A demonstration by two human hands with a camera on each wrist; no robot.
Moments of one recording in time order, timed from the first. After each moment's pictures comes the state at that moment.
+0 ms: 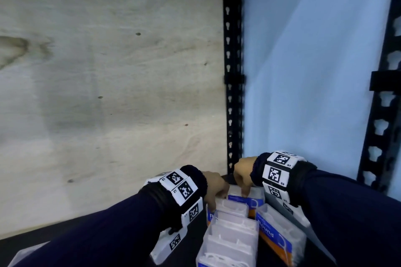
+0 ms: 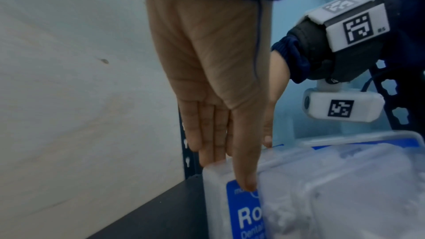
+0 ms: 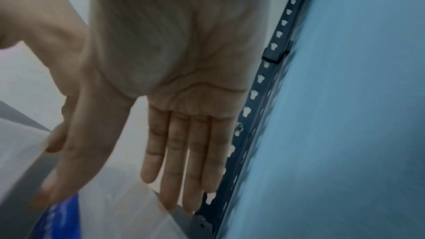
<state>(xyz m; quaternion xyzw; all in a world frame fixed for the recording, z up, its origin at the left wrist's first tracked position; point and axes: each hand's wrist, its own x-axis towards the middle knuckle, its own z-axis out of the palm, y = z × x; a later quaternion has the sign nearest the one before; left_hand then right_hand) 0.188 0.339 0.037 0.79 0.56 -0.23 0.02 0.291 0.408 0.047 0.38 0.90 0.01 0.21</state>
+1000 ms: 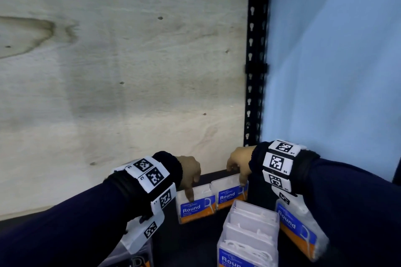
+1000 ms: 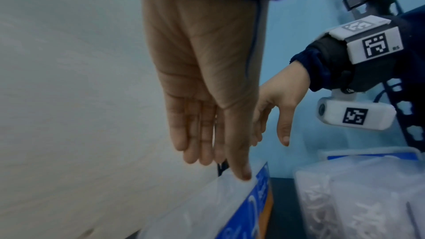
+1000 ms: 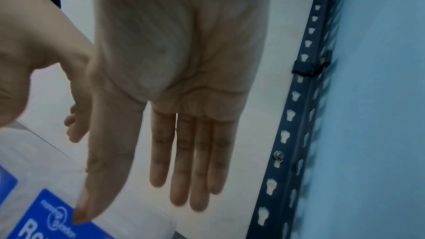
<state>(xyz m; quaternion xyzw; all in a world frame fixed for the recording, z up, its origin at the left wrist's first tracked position) 0.115 0.303 0.047 0.71 0.67 -0.21 0.05 0.248 0.387 0.058 0.32 0.92 0.03 0.22</state>
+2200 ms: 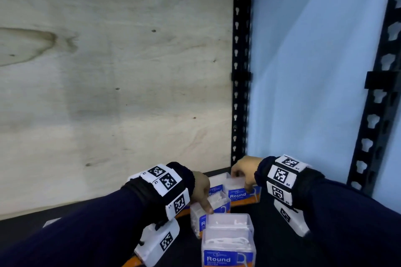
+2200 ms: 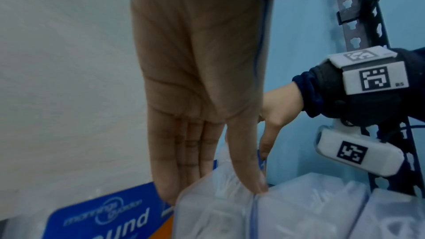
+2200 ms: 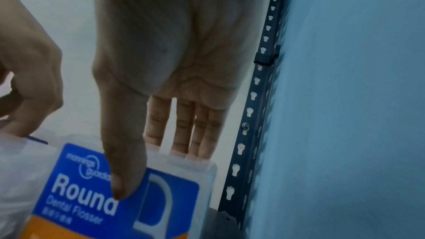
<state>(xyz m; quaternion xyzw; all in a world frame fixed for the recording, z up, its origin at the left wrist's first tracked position) 0.156 0.301 0.022 0.72 0.66 -0.15 0.15 0.299 0.375 0.040 0.38 0.91 0.00 0.15</state>
